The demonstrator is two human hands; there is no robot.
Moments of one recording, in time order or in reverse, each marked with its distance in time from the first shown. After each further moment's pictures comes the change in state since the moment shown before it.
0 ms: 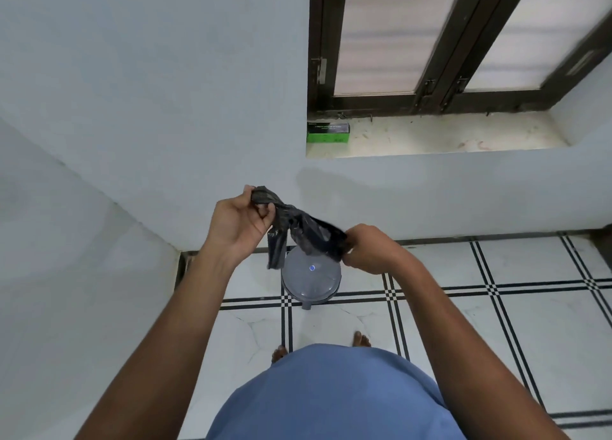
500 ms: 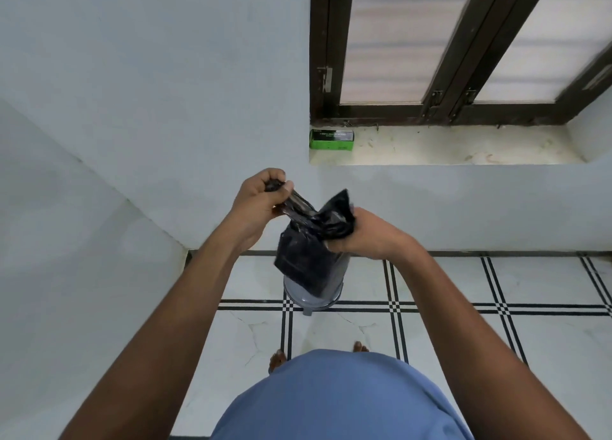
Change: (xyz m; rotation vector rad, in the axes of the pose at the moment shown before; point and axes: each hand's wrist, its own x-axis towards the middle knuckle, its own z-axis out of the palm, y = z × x) left_hand 0.001 -0.009 0.059 0.718 -0.007 0.250; right_hand 0.000 -0.008 -0.050 0.234 -0.051 -0.234
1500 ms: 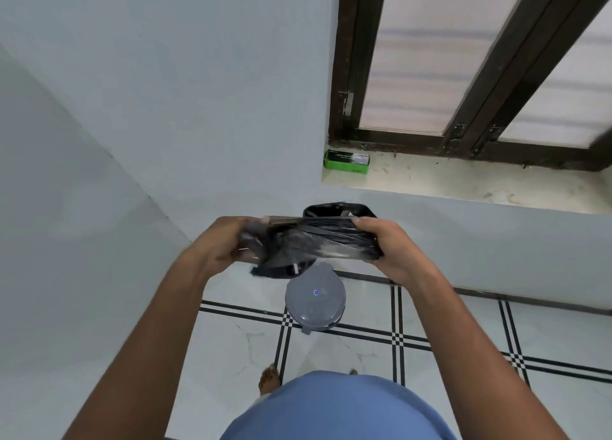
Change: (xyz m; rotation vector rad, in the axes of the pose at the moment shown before) left_hand -0.016 -0.020 -0.042 0.098 0.191 -0.326; right_hand 0.024 0.031 -0.037 0.874 0.038 0.154
